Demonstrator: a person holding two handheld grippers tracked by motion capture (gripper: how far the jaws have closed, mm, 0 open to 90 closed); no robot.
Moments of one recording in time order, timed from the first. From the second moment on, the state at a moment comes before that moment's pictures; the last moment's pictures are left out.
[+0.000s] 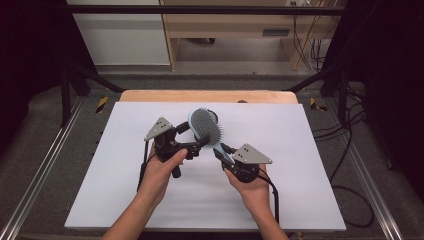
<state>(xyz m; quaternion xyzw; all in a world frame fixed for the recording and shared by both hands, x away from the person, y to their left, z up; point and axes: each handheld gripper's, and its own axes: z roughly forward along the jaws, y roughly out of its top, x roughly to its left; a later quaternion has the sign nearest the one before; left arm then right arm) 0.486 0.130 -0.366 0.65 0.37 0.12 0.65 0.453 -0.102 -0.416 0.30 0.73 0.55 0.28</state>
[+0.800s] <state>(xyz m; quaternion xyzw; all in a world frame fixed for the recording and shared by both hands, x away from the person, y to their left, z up) 0.492 0.122 -0.370 0.63 0.40 0.09 0.66 0.450 -0.095 -0.418 0.29 0.73 0.56 0.27</state>
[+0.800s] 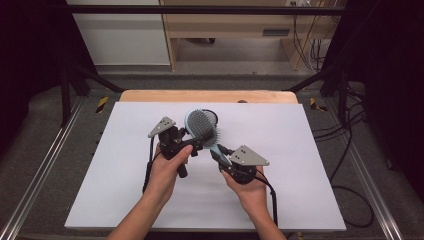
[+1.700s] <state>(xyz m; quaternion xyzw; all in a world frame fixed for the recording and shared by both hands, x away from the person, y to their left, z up) 0.488 0.112 -0.372 0.61 0.41 0.08 0.67 0.453 -0.095 -0.422 0.30 0.73 0.55 0.26</state>
